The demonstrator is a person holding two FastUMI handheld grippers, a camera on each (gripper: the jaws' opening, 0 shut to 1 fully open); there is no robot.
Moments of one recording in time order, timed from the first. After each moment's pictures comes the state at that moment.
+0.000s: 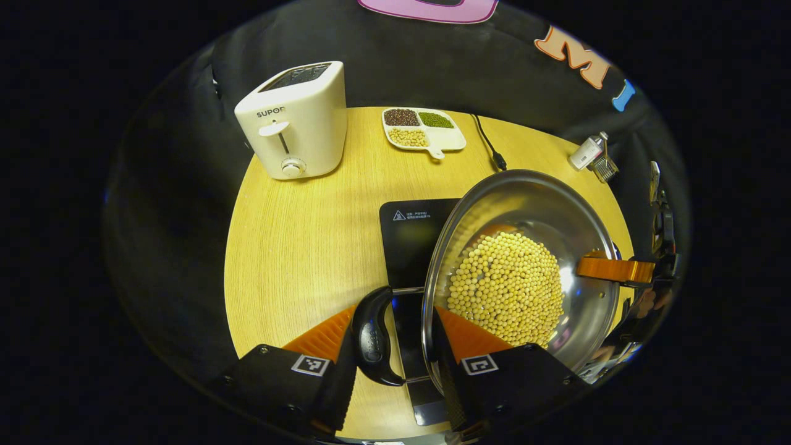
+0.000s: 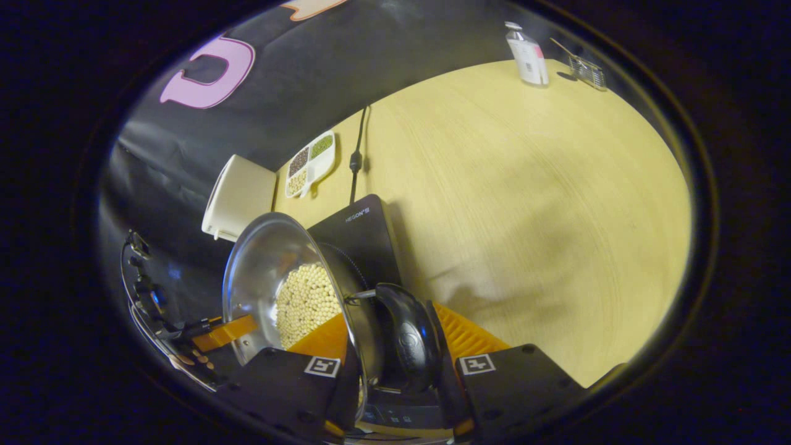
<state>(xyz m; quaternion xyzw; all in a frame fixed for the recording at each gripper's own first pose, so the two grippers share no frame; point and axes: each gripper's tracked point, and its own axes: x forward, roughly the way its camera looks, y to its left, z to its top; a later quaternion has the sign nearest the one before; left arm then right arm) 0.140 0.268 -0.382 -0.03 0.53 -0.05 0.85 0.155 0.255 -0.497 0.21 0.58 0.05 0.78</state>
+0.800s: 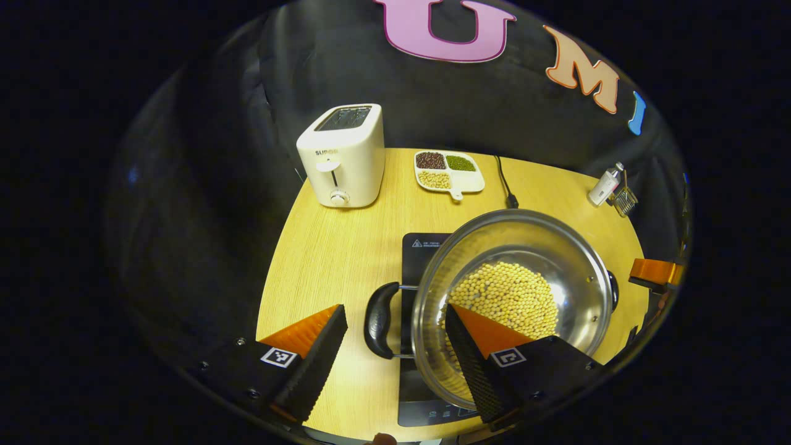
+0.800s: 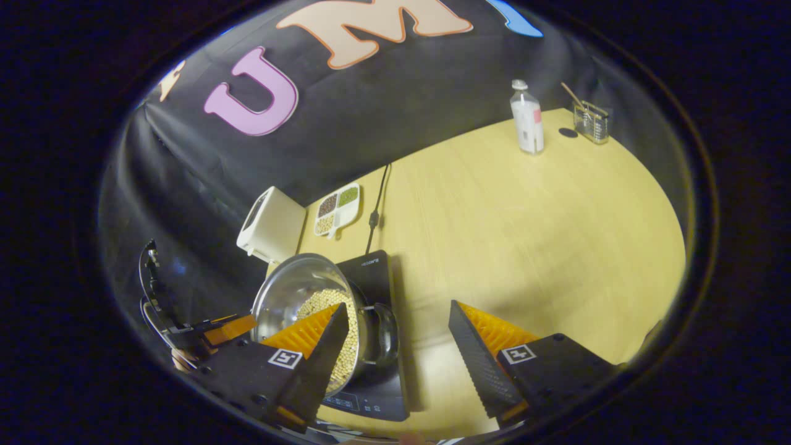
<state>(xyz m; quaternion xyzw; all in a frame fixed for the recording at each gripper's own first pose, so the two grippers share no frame) 0.130 0.261 -0.318 -0.02 0.43 0.04 0.90 0.171 0.182 -0.393 0.18 0.47 0.09 0.86</state>
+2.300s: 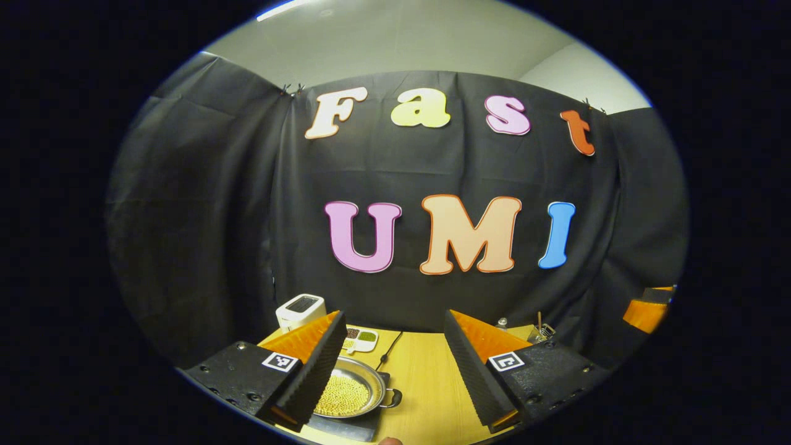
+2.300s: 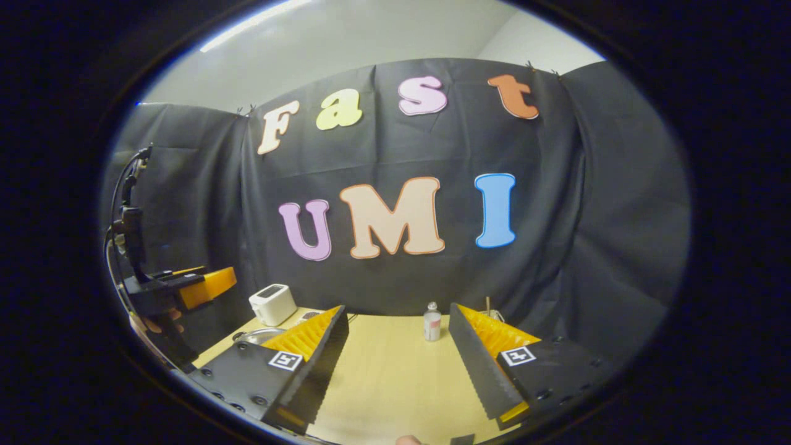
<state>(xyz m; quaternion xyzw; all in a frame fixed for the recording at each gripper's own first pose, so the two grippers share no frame) 0.054 -0.047 0.028 0.00 0.00 0.09 1.00 0.097 -0.079 -0.047 0.03 0.09 0.12 0.99</state>
